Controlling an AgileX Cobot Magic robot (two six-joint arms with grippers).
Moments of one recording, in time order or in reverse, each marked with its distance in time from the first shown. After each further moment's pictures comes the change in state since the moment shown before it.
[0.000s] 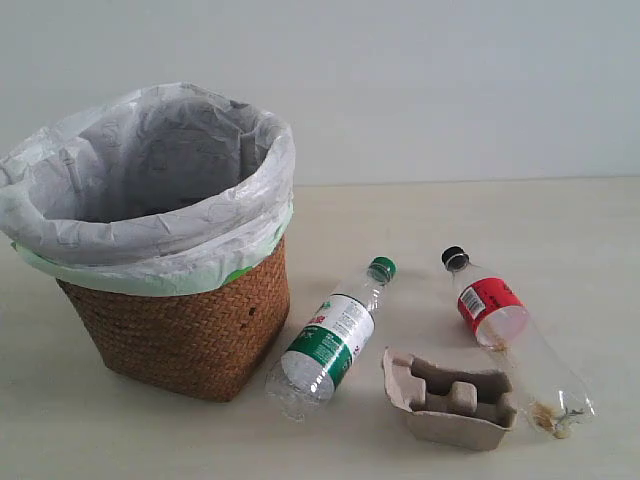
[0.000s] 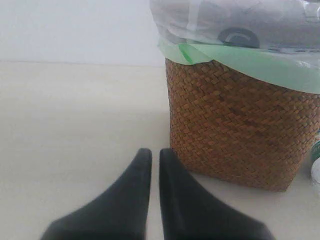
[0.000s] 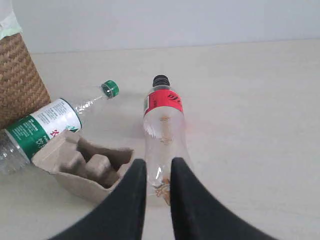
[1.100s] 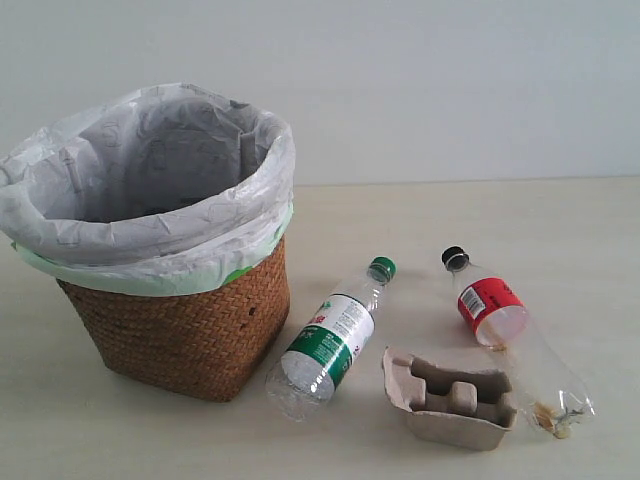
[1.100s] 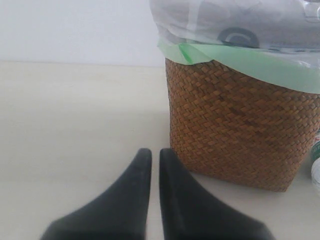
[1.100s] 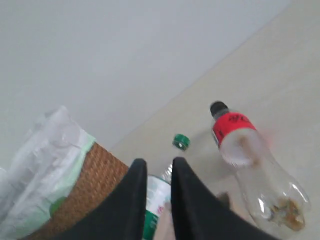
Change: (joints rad) left arm 0.000 0.000 0.000 0.000 0.000 0.000; right arm 0.000 0.000 0.000 0.243 -0.190 0.419
